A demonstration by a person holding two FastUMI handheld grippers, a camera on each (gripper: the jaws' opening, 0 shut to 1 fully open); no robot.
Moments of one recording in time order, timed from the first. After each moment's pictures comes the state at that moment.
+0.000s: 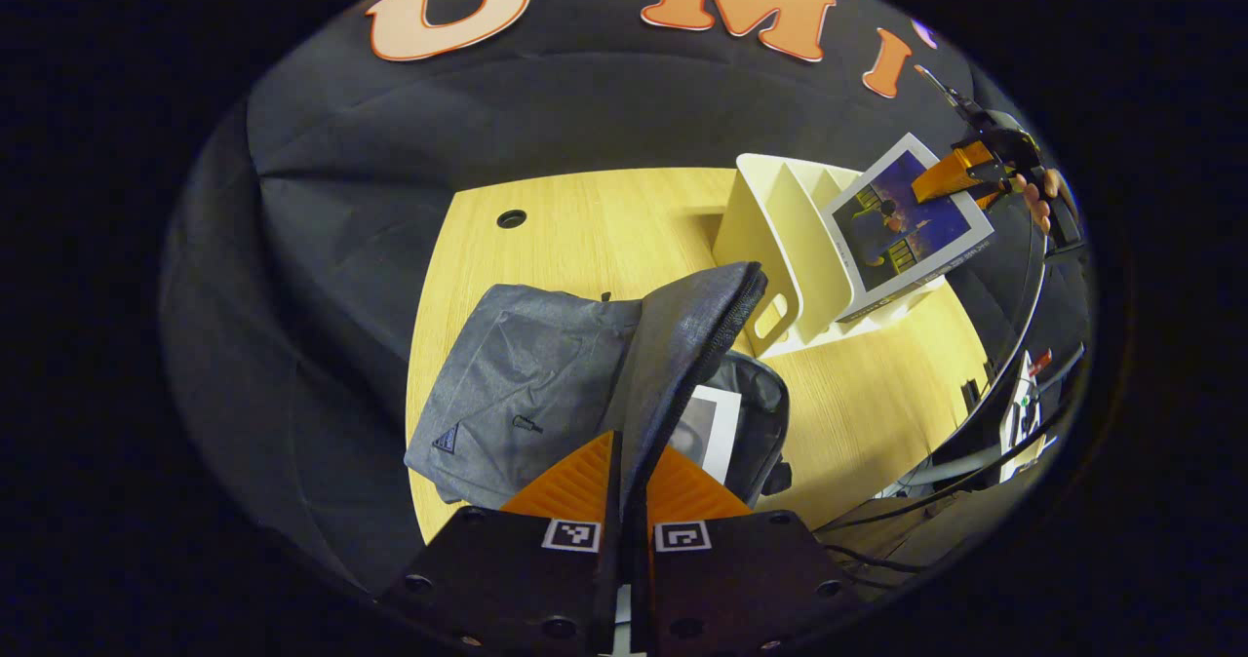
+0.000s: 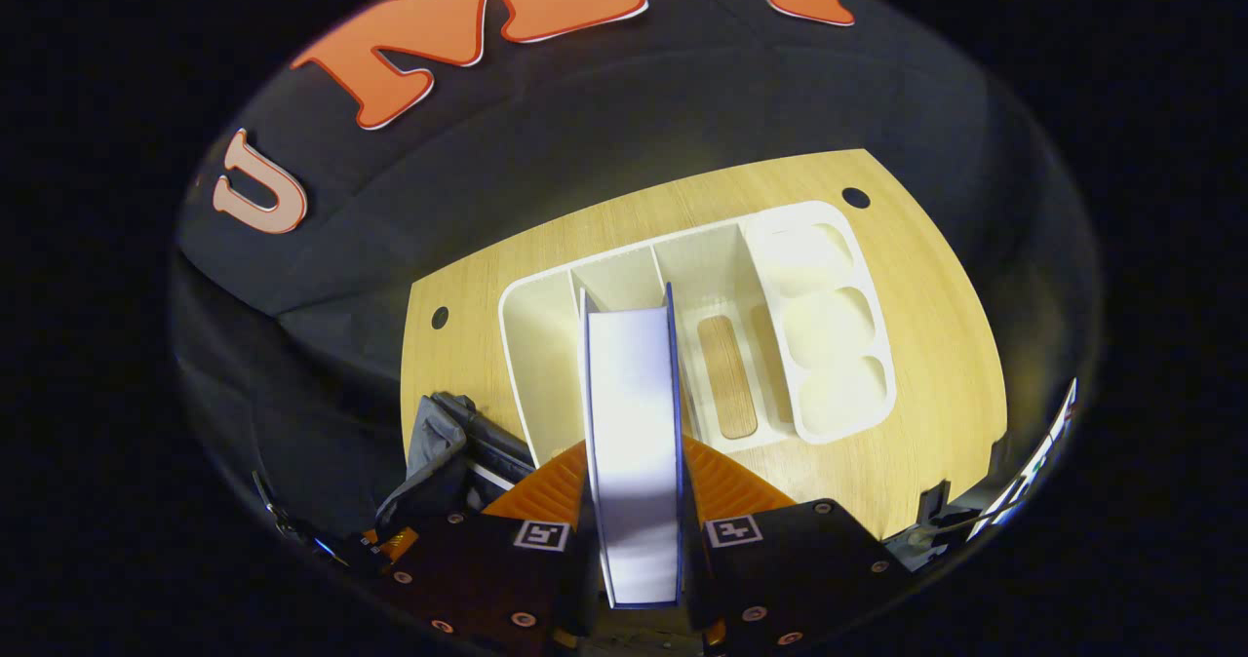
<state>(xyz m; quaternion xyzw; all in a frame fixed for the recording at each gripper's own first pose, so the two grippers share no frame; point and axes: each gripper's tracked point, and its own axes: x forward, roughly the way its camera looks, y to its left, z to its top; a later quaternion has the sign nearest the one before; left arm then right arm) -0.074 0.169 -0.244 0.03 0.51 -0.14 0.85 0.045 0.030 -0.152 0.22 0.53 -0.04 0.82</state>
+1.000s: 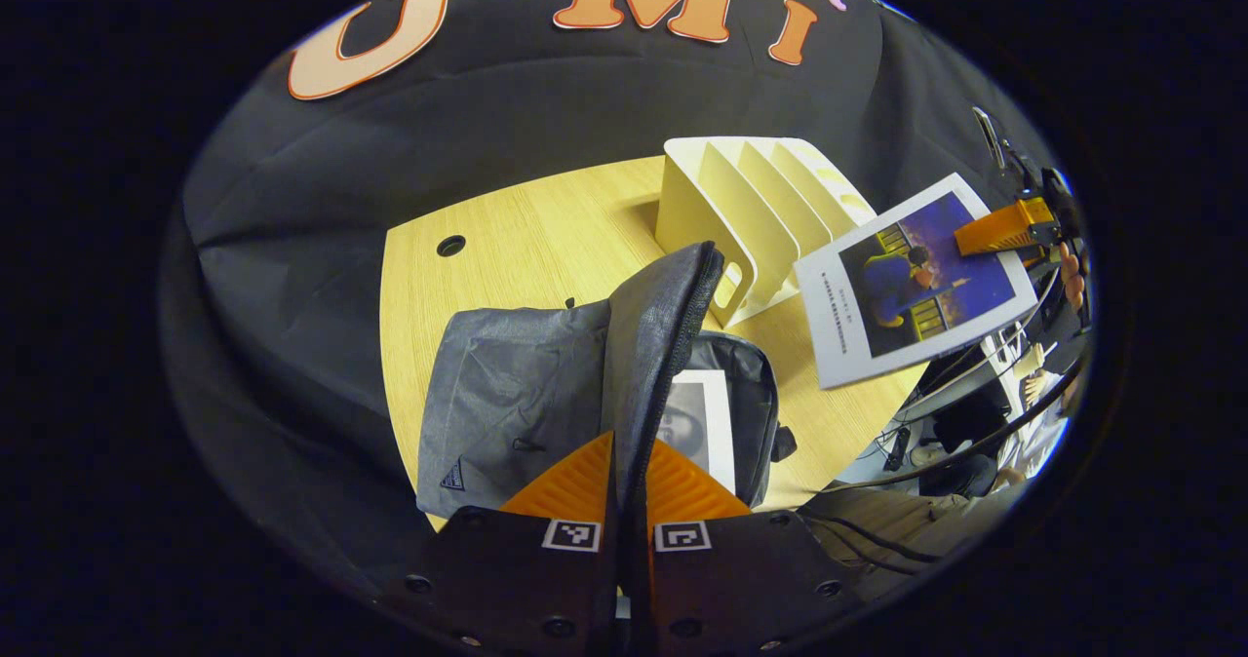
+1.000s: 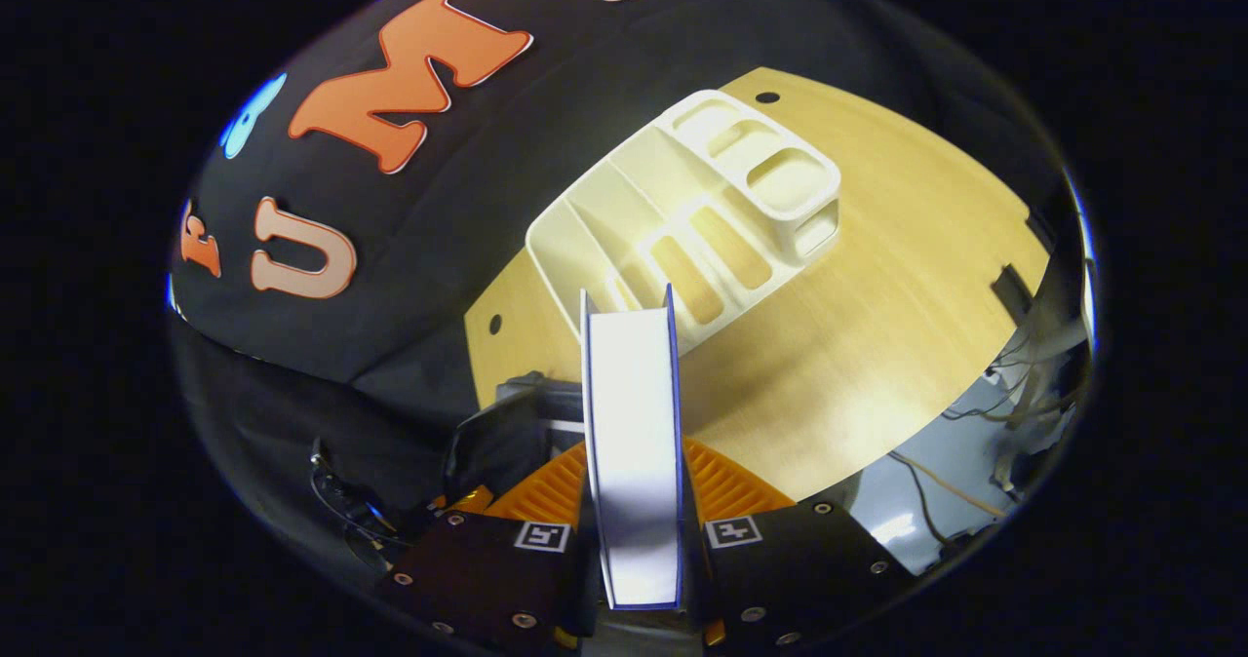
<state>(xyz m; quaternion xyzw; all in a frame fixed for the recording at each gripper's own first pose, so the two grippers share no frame) -0.072 0.182 -0.247 0.08 0.49 -0.26 0.83 -0.108 0.127 -0.137 0.42 0.47 -0.05 0.77</state>
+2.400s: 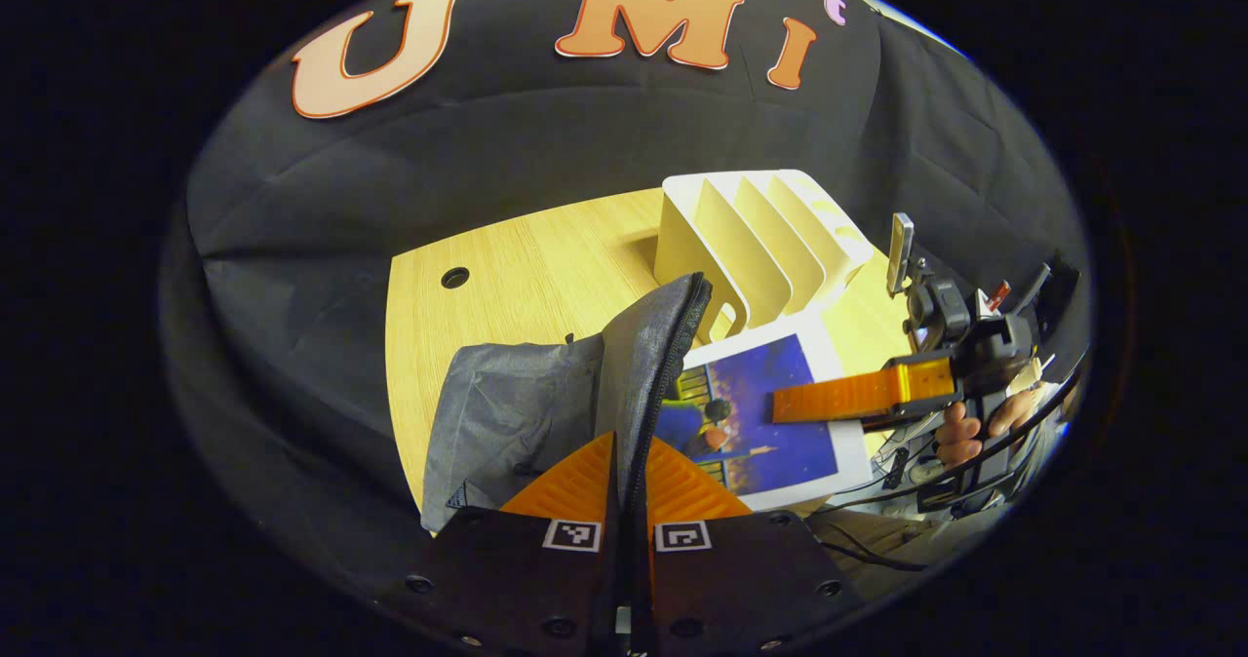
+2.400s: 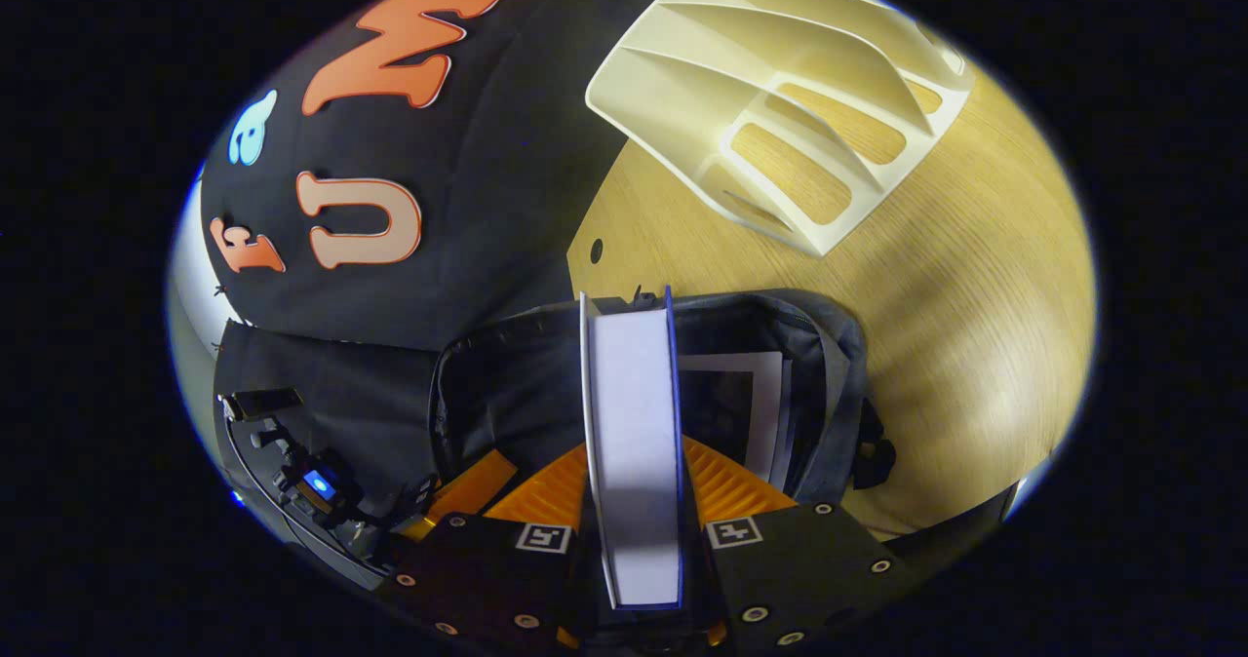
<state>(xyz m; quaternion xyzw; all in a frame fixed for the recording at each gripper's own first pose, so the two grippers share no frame) -0.059 0.172 -0.217 0.06 0.46 -0.26 0.85 -0.064 0.298 -0.238 0.54 0.43 0.11 0.72</state>
